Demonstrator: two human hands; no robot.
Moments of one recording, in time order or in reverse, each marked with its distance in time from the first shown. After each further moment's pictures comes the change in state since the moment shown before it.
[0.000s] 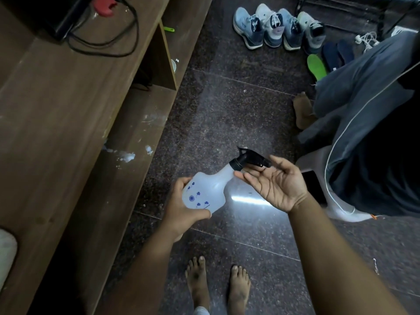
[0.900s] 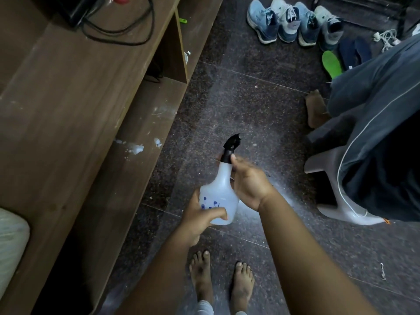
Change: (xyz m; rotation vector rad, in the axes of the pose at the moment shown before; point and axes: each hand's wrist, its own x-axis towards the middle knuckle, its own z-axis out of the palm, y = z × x) left_hand -0.009 -0.006 0.015 -0.206 -0.068 -0.271; right_hand 0.060 0.066 0.039 -0.448 0.241 -0.129
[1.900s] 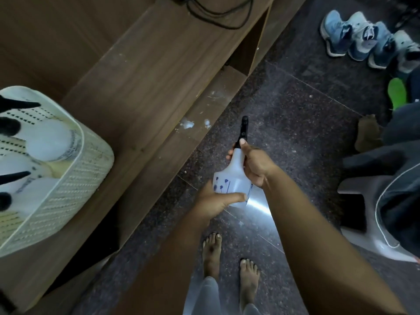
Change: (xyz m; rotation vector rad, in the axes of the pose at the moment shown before) left_hand -0.062 -0.022 -0.072 -0.146 0.150 0.033; right_hand 0.014 0.037 0.106 -0.288 -0.029 0.178
